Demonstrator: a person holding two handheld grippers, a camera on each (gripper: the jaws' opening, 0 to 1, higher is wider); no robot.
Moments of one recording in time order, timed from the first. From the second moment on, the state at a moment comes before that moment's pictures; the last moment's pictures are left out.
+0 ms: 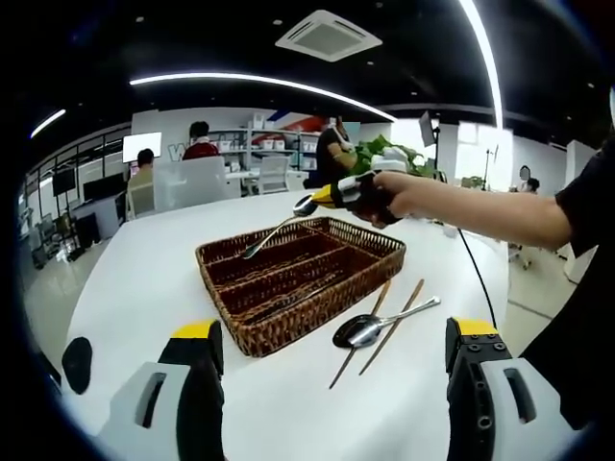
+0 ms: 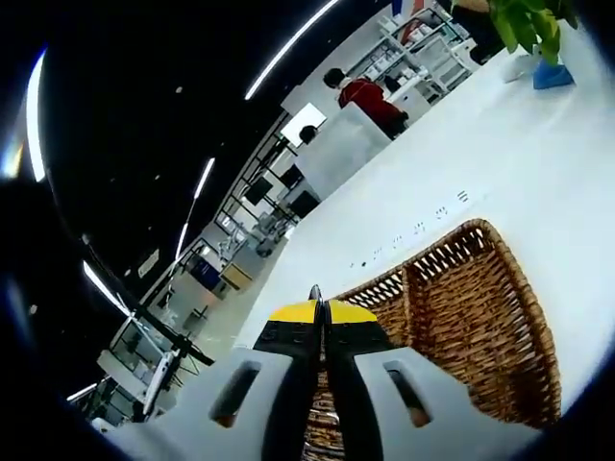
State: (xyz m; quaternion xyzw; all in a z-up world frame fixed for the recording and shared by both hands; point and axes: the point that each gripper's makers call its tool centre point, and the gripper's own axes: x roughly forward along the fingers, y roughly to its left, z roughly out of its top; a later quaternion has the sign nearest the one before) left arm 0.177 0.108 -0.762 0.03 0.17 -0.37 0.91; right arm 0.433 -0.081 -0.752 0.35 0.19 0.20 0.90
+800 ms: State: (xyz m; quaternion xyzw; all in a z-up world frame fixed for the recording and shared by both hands) left arm 0.182 0.120 -0.772 0.03 0.17 -0.36 0.91; right arm 0.475 -0.075 -0.780 0.29 0.18 0.13 0.93
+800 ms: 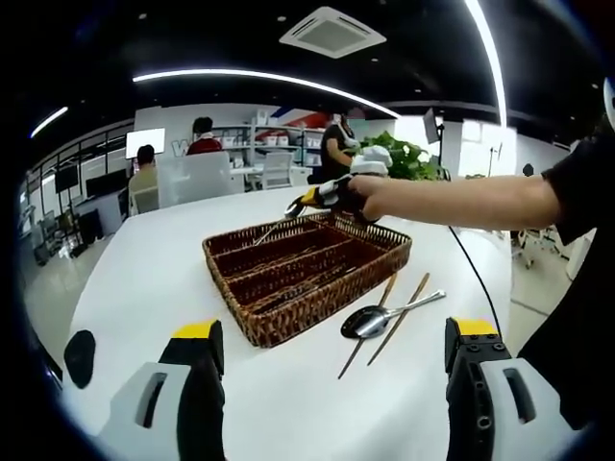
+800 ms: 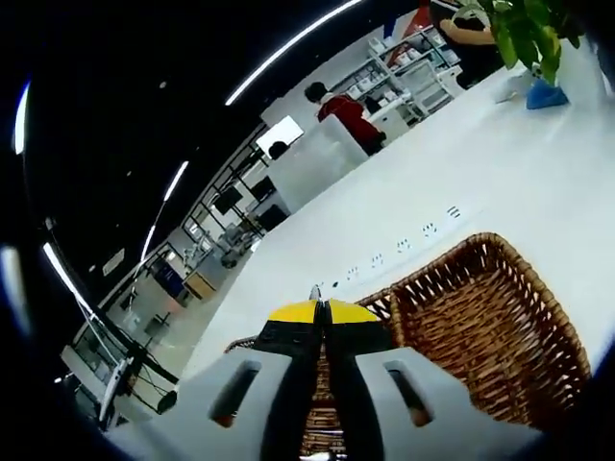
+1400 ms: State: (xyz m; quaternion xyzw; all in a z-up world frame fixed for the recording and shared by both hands) left arm 0.177 0.118 -0.776 0.02 0.17 -0.37 0.91; right arm 0.452 -0.071 -0.811 0.11 0.23 0.17 0.95
